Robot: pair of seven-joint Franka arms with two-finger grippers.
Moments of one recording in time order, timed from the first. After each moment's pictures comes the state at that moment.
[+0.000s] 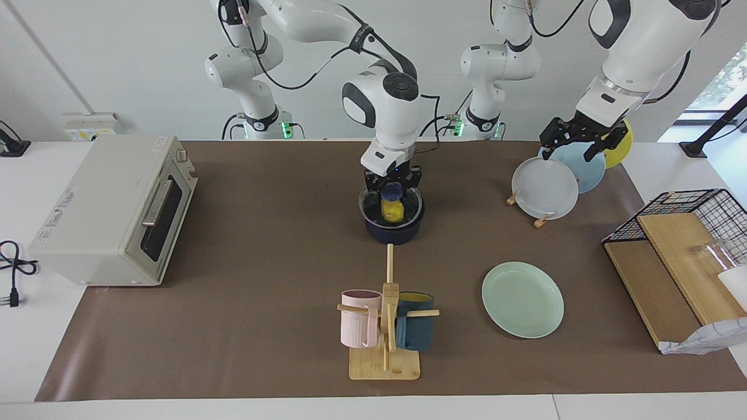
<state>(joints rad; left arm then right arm) -0.12 -0.05 0.01 -1.65 -0.03 1.54 0.01 0.67 0.32 0.06 -1.69 -0.02 2.01 0.67</state>
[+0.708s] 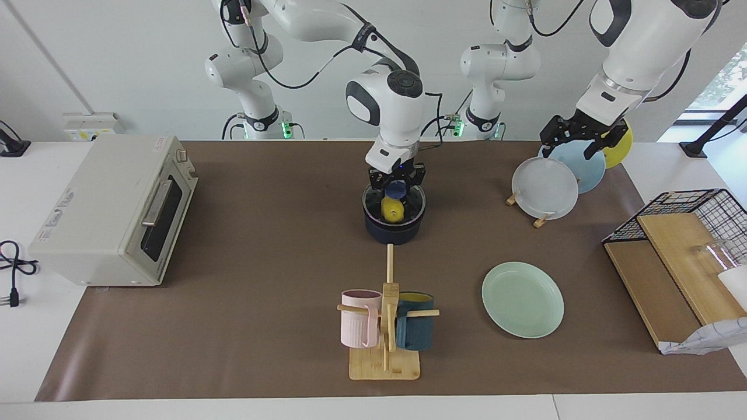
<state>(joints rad) -0.12 -0.05 0.01 -1.64 -0.03 1.53 0.01 0.69 0.32 0.06 -1.70 -0.03 2.03 0.67</state>
